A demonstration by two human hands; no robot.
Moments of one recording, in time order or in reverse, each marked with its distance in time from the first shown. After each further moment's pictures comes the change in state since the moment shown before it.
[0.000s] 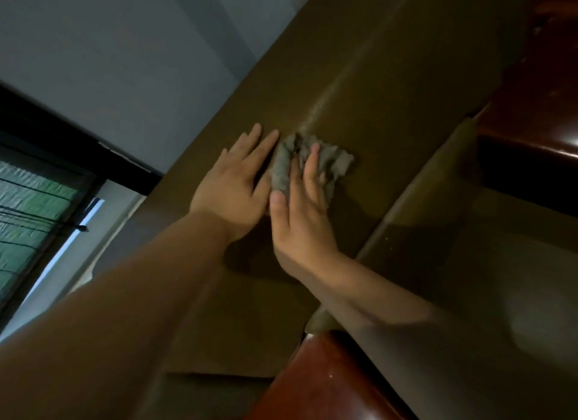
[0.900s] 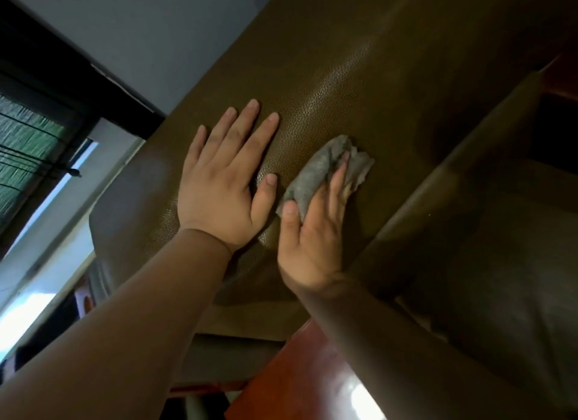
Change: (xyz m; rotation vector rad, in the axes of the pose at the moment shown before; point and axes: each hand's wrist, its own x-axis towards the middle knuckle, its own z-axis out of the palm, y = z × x) left_hand -0.083 -0.058 0.042 0.154 0.358 0.081; right_hand -0.074 0.003 0.098 0.014 0.296 -0.046
